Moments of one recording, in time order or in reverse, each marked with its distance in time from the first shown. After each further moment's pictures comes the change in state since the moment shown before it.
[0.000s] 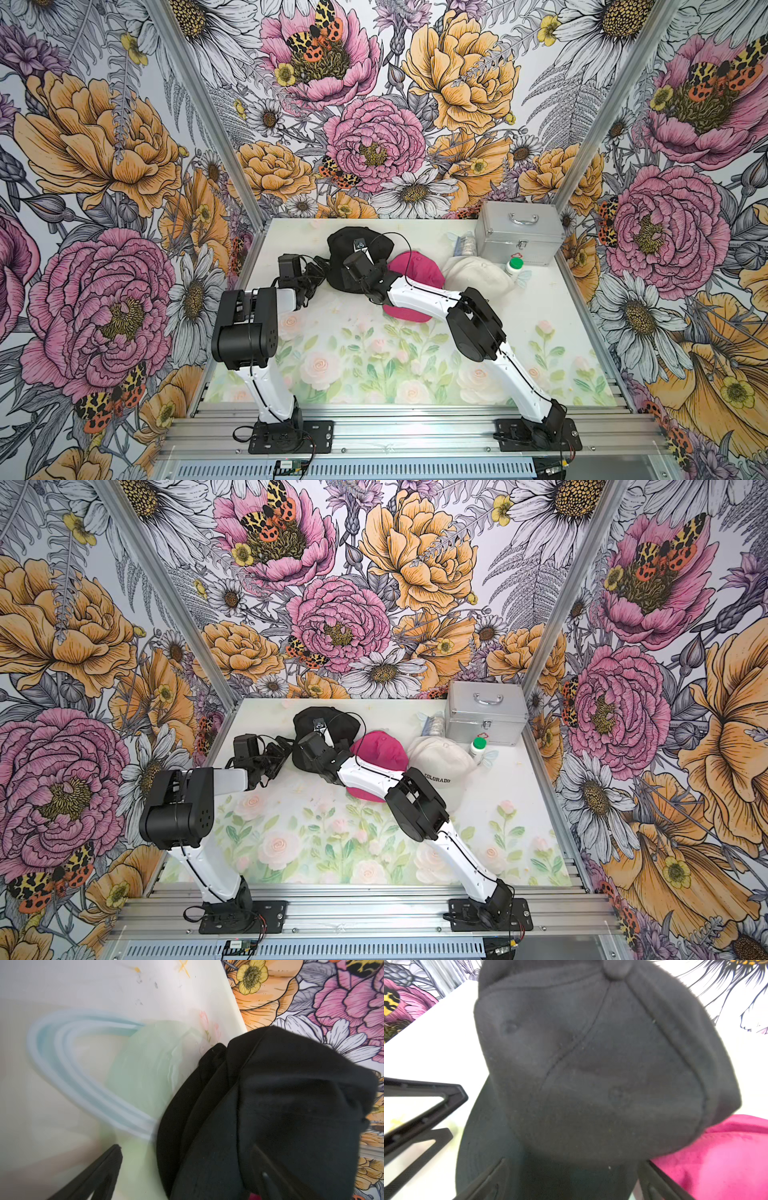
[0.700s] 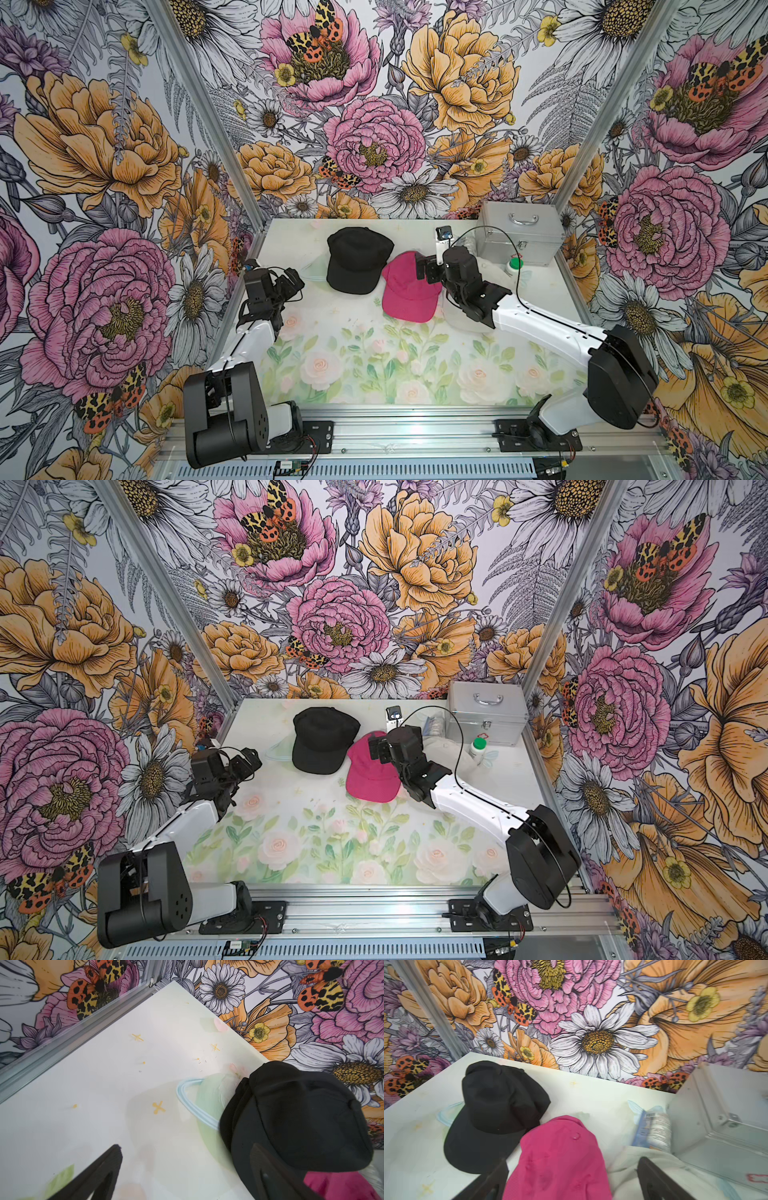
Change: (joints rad) left arm 0.119 -0.508 -0.229 -0.191 -0.273 0.422; right arm -0.228 -0.956 -0.993 0.367 -0.054 -0.224
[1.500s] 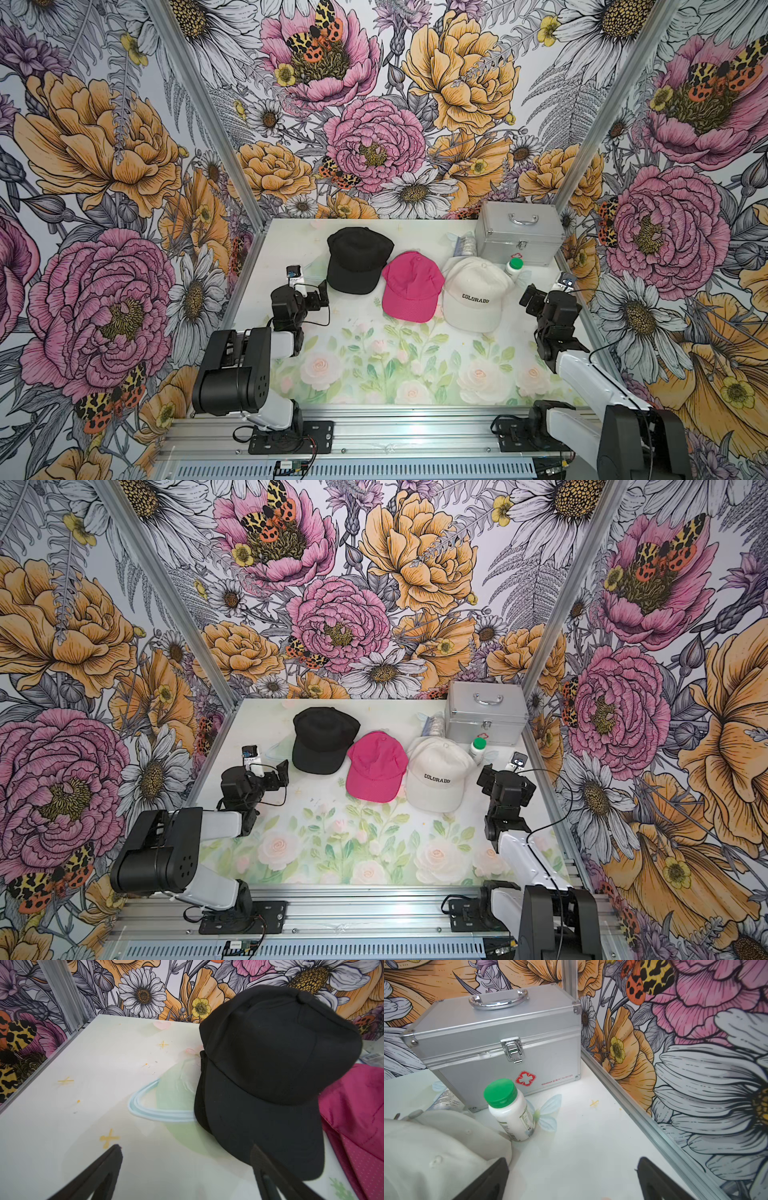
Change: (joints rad) left arm -0.180 0.253 -0.221 0.681 0.039 0.395; right arm -0.771 -0.367 -0.674 0.261 -0.093 0.040
